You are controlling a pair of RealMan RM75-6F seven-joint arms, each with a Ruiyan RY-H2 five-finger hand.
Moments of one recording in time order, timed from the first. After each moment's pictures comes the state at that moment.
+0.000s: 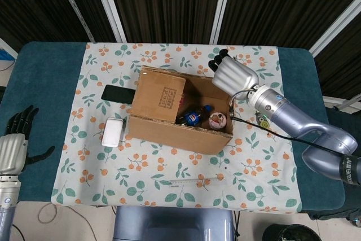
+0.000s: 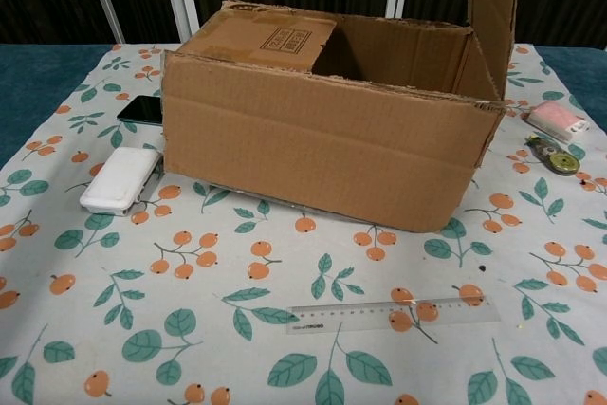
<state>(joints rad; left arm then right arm) -0.18 -1.19 -0.13 -1.69 1.39 1.46 0.01 1.19 -0.82 0.18 -1.61 -1.38 0.56 -0.59</state>
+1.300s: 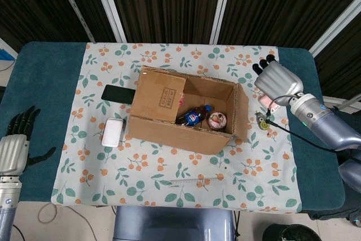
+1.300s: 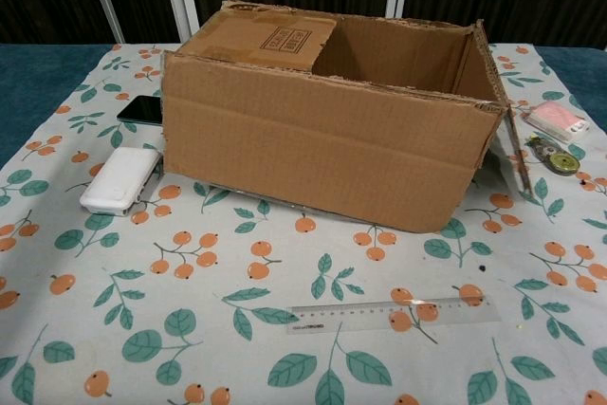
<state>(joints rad) -0.17 -1.19 -0.13 -1.69 1.40 1.46 0.02 1.00 -0.72 0.12 -1.63 -1.38 0.62 -0.56</state>
